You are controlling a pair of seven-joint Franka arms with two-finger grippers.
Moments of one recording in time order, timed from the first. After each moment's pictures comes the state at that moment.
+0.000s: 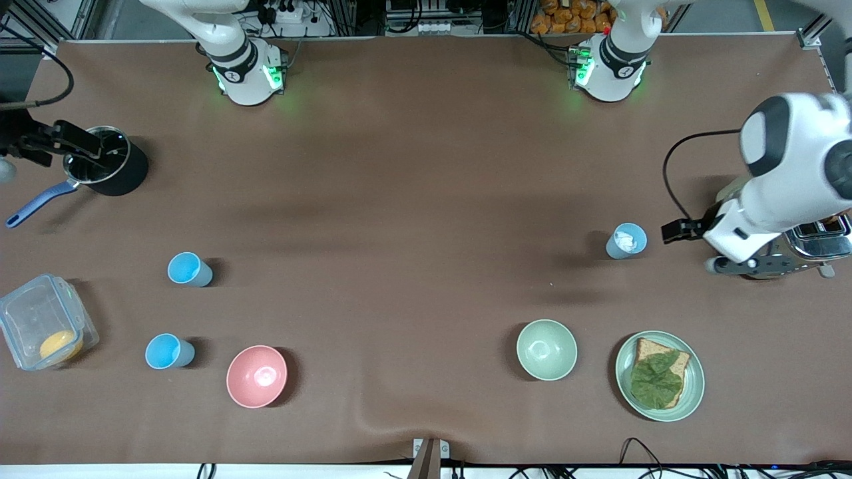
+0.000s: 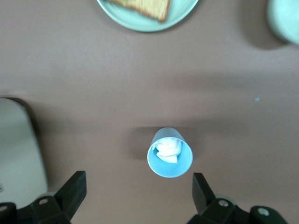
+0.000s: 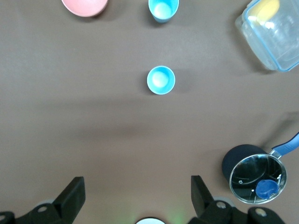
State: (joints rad) left arm 0.10 0.19 -0.15 -1.93 0.05 2.02 -0.08; right arm -0.07 -0.03 0.01 -1.63 0.03 1.48 -0.03
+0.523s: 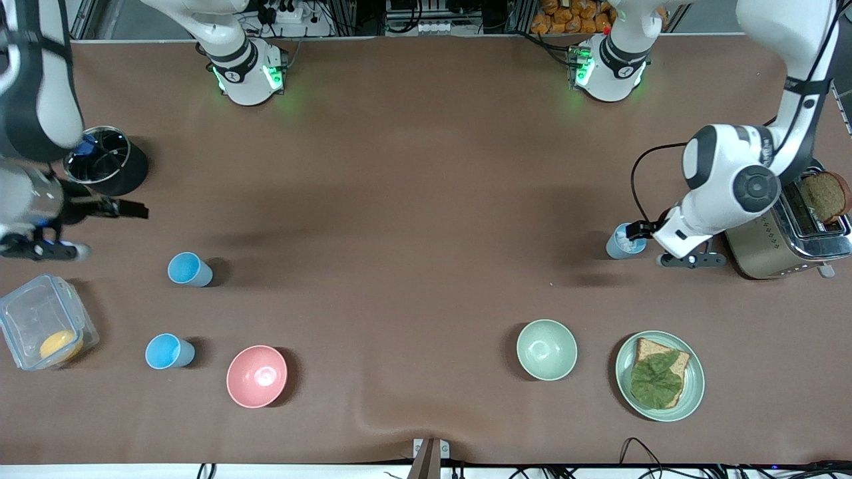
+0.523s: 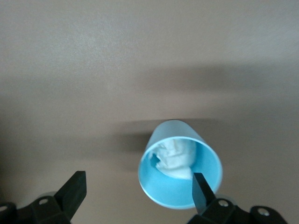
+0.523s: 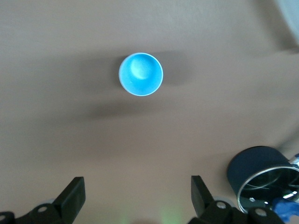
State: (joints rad) left arm 0.10 0.26 -0.15 -2.20 0.11 2.35 -0.08; right arm -0.12 0.24 0.00 -1.72 -0.01 1.64 -0.02
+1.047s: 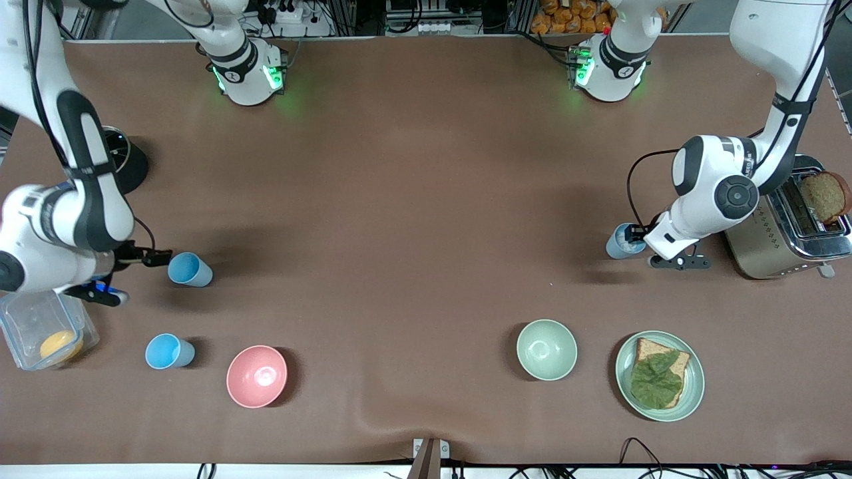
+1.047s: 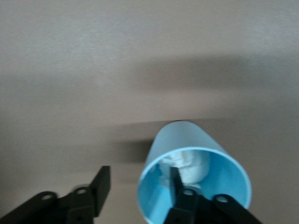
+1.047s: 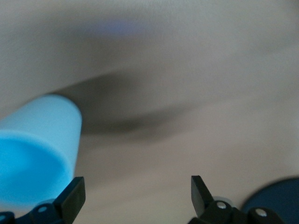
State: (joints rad) left arm 0.11 0.32 -0.17 -2.21 0.13 2.40 -0.08; right arm -0.21 0.60 0.00 -1.69 -0.09 1.89 0.11
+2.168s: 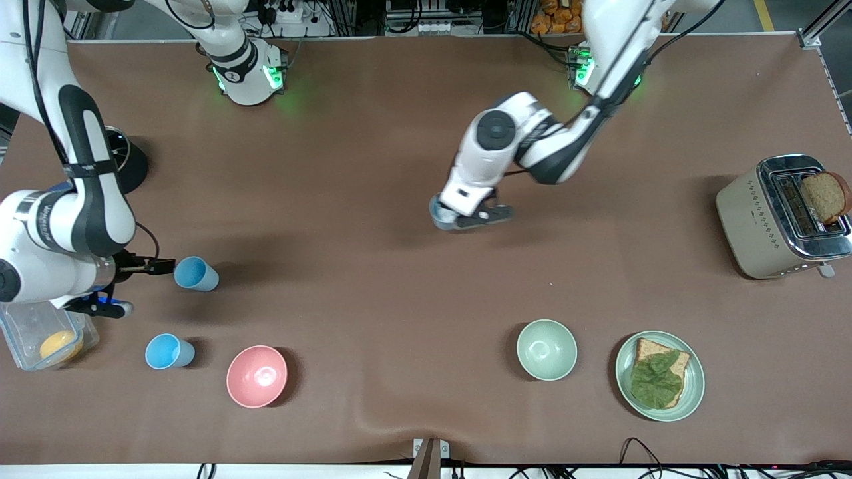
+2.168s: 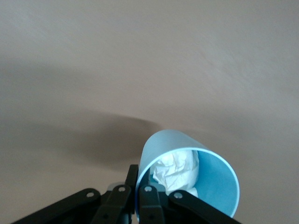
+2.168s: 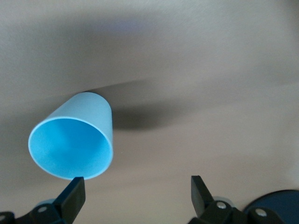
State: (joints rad) left arm -0.40 0.54 -0.46 -1.85 0.12 2.40 -1.13; right arm -0.18 0.59 0.05 -1.60 -0.09 1.80 0.06
